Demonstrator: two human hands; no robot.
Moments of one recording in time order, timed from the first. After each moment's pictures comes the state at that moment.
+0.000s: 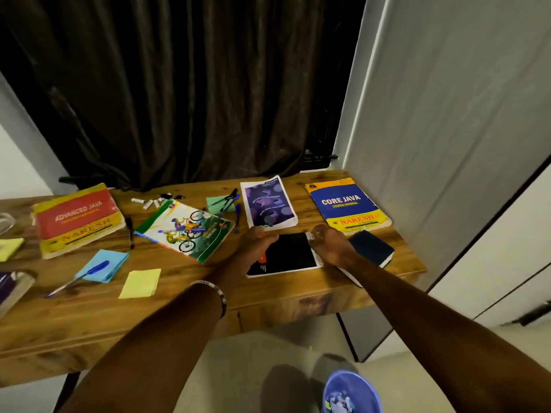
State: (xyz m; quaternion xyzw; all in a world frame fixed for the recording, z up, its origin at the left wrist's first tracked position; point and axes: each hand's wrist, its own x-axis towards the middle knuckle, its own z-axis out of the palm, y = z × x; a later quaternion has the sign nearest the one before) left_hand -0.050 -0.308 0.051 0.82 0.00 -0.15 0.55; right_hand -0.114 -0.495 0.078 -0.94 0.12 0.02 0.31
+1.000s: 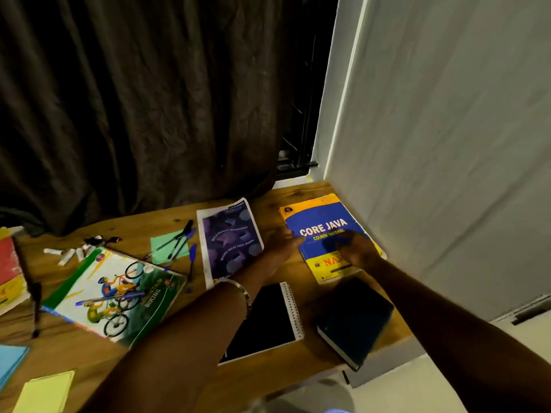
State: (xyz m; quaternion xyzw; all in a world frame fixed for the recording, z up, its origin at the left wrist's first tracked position) left_hand 0.112 -0.494 0.038 0.81 -0.08 -0.26 0.52; right_hand 0.051 -0.691 0.020 -0.93 0.25 0.07 0.27
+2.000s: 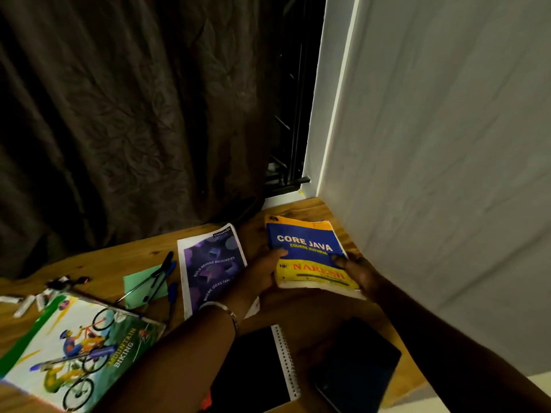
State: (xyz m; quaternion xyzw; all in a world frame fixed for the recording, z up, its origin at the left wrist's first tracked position) left_hand 0.175 -0.524 0.030 0.61 0.06 -0.34 0.71; right_hand 0.091 -0.731 -0.008 -0.67 0.32 0.04 0.67
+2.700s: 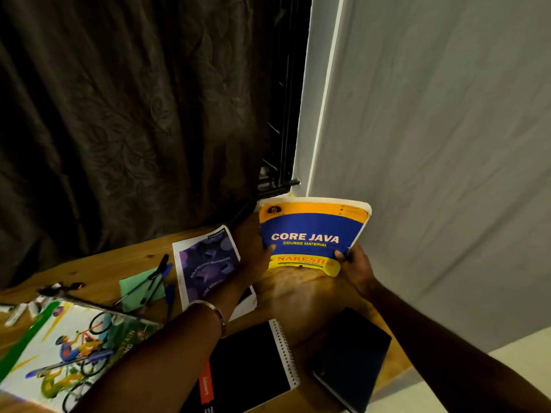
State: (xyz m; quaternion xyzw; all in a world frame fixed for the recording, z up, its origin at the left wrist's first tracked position) left_hand 0.160 -0.493 0.059 0.79 -0.15 -0.13 0.57; right_hand 0.061 -0.704 0.018 -0.74 0.25 -0.17 0.60
